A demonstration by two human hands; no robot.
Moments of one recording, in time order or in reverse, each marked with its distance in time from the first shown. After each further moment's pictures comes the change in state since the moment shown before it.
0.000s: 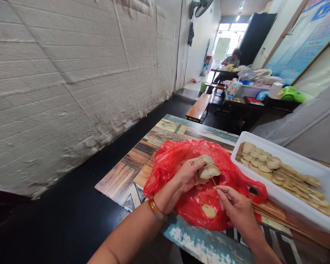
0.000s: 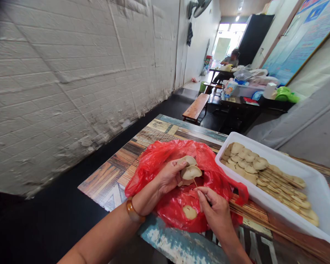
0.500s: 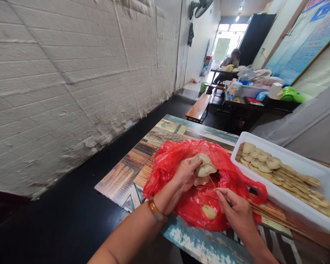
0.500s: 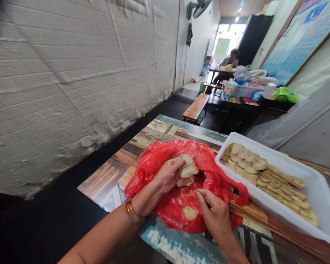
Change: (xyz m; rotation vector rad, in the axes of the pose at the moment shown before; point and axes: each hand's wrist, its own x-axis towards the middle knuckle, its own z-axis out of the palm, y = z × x) left_hand 0.008 -0.002 -0.002 -0.039 0.106 0.083; right_hand -0.003 0.003 0.004 -0.184 0.081 -0.086
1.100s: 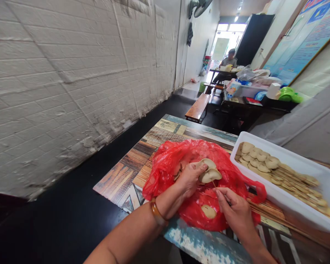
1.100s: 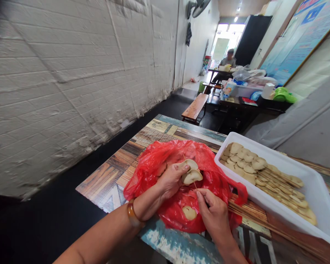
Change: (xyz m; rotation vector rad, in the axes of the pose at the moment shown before) left_hand 0.000 -0.020 0.000 0.044 -0.022 -0.060; right_hand -0.001 0.000 0.003 -0.007 0.039 -0.006
